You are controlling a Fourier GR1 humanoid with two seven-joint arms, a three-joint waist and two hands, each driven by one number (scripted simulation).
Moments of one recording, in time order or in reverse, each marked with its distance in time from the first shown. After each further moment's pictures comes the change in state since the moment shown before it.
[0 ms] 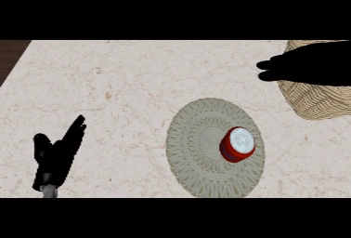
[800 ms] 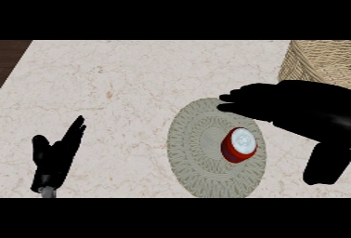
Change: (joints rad) left arm 0.015 -0.006 0.012 -0.022 -0.017 -0.019 0.008; right arm 0.195 0.208 0.128 -0.073 0.331 -0.110 -0.028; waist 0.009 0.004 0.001
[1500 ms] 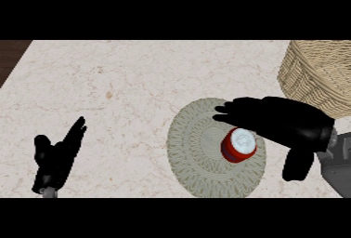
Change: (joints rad) left arm 0.008 -0.018 0.005 -0.019 -0.022 0.003 0.031; right arm 0.144 0.060 0.079 0.072 0.294 -0.122 -0.211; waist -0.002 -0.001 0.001
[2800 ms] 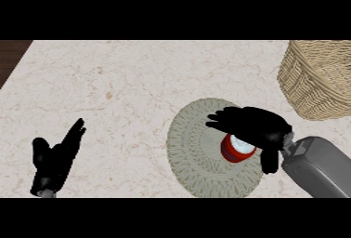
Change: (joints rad) left arm 0.018 -0.020 0.033 -0.002 -0.024 -0.037 -0.008; right arm 0.051 0.128 0.114 0.220 0.320 -0.116 -0.145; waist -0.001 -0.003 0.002
